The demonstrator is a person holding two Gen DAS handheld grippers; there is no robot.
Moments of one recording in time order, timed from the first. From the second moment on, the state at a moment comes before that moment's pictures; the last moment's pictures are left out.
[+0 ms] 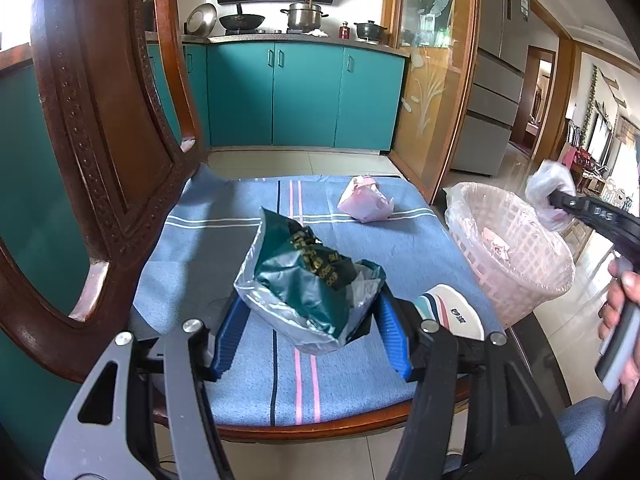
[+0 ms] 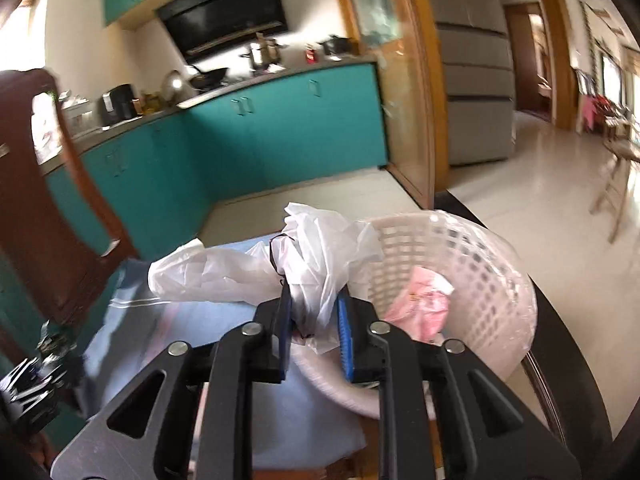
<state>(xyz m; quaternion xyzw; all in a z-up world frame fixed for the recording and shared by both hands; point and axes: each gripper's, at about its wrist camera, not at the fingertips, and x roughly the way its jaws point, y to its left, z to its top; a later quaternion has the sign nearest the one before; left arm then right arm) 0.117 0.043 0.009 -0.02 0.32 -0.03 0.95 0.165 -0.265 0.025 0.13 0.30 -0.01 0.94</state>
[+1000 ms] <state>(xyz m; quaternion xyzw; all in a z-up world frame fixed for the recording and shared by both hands) 0.190 -0.109 0.041 0.00 0.33 -0.16 0.93 0.099 -0.328 0.039 0.27 0.18 -0.07 0.95</state>
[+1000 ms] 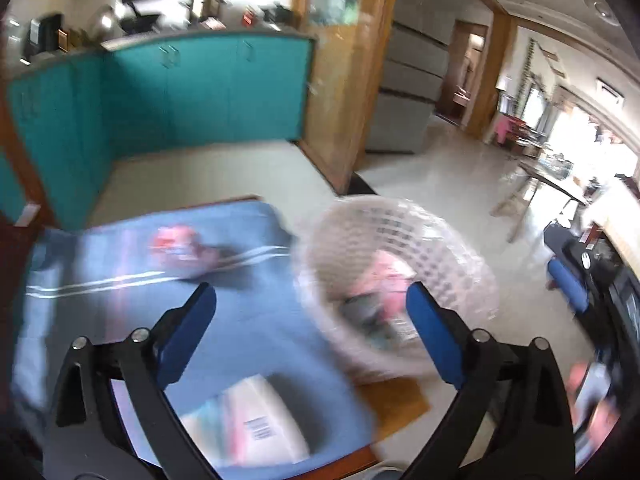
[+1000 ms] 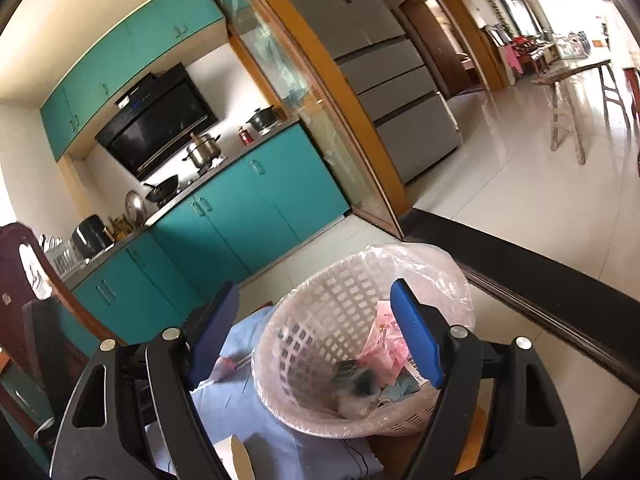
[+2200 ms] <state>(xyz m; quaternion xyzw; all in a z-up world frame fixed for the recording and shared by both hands) 0.191 0.006 0.018 -0.02 0.36 -0.09 0.93 0.130 -0.177 0.012 0.08 0.33 0.08 0.94</state>
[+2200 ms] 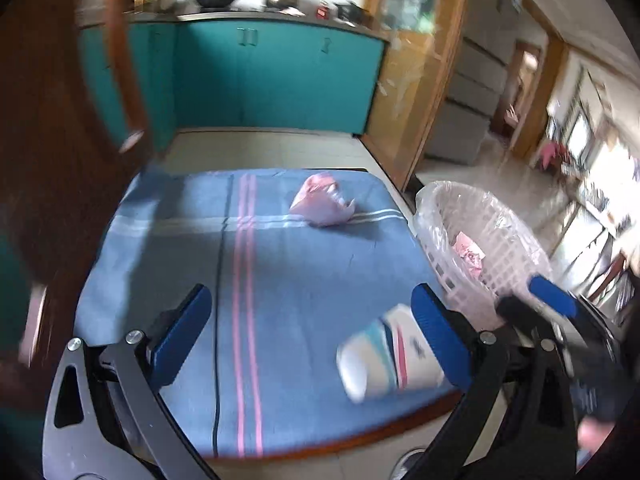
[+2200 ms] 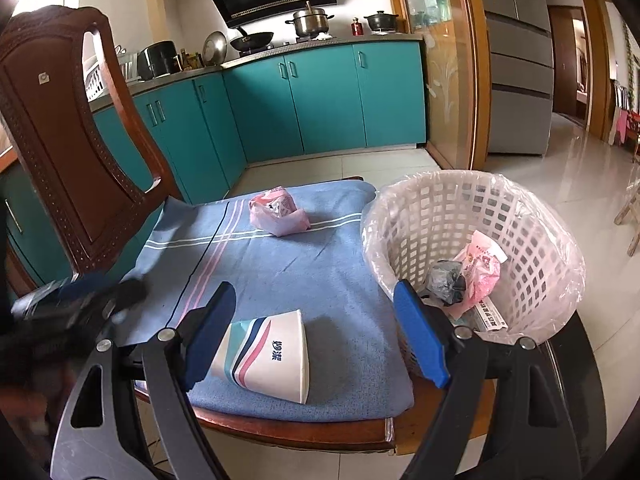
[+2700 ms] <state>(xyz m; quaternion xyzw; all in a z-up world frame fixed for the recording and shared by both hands) 0.390 -0.053 -0.054 0.03 0.48 -0.10 0.87 0.140 -0.179 0.002 0.09 0.36 0.09 0.93</state>
